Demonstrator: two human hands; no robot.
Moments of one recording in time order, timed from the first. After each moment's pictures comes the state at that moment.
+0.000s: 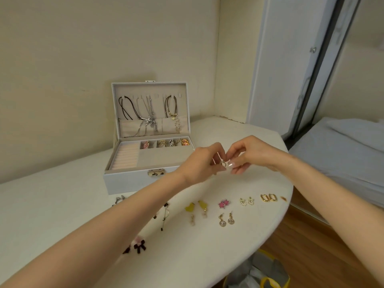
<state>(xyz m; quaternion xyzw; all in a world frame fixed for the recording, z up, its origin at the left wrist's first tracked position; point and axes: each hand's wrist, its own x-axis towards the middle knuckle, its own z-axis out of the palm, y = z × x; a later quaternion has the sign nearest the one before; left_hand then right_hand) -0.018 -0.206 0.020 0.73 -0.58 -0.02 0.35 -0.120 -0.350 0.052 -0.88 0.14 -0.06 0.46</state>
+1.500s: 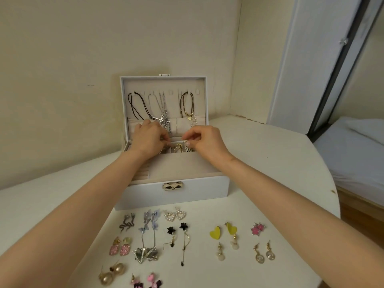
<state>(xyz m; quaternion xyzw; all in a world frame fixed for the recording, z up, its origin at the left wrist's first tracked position) 0.160 -0.153 0.030 0.90 -0.37 0.20 0.13 0.042 -0.281 0.027 -0.87 0.07 -0.31 0.38</state>
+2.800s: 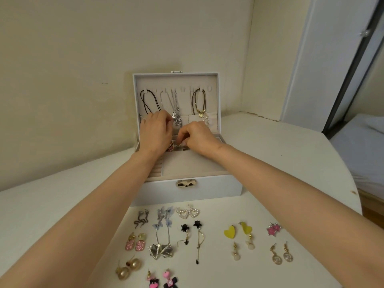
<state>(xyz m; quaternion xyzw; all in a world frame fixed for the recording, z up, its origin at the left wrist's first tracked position) 0.155 -0.146 0.028 0.85 -0.31 0.30 0.29 0.080 -0.258 0.035 -0.95 0.00 -0.20 0.25</state>
